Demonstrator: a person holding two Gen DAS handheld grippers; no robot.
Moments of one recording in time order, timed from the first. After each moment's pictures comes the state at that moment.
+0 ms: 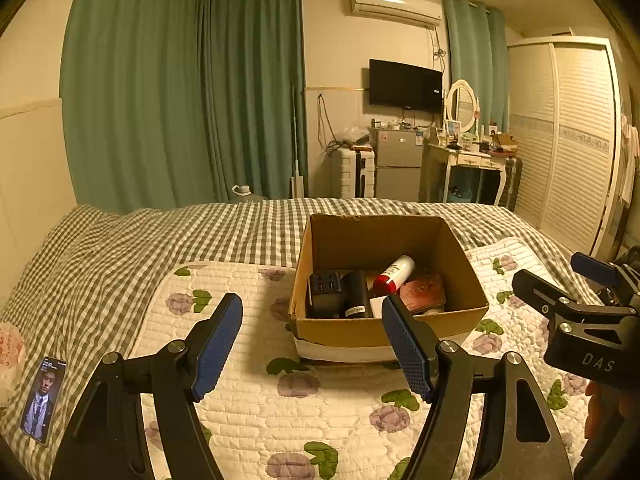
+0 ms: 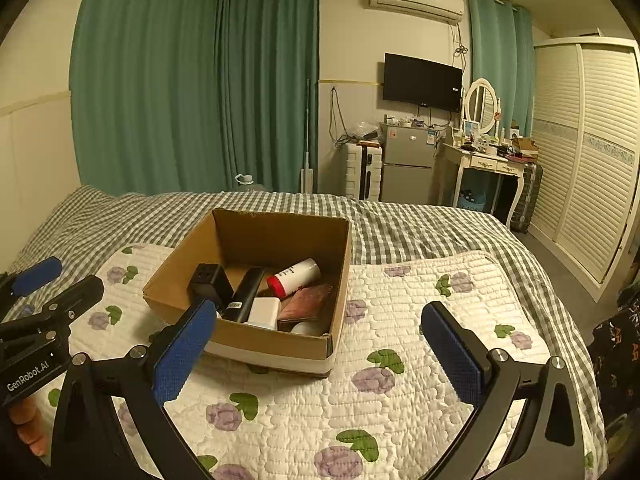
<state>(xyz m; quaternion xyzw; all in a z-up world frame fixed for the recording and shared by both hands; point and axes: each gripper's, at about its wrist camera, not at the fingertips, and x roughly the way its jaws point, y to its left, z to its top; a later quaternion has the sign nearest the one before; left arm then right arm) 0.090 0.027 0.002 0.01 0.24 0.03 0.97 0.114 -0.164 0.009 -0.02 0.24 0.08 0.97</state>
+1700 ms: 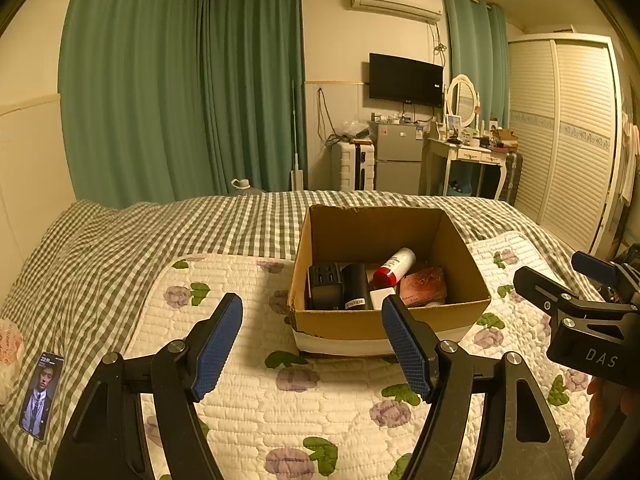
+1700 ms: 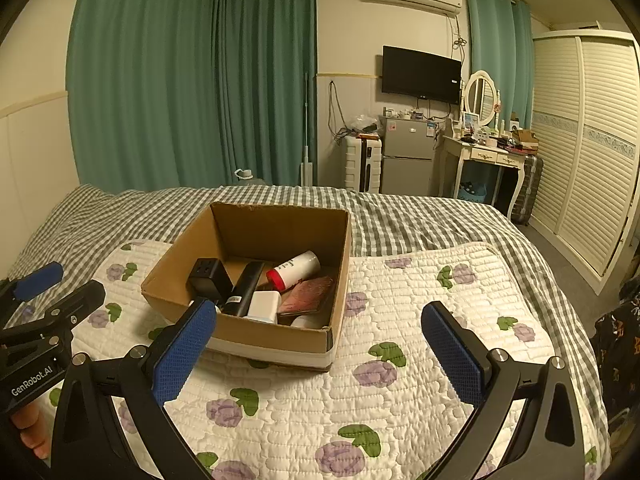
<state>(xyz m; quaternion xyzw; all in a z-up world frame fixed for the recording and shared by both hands) 0.089 0.024 -0.002 0.01 0.25 0.03 0.97 0.115 -0.164 0.006 -0.01 0.25 0.08 0.96</state>
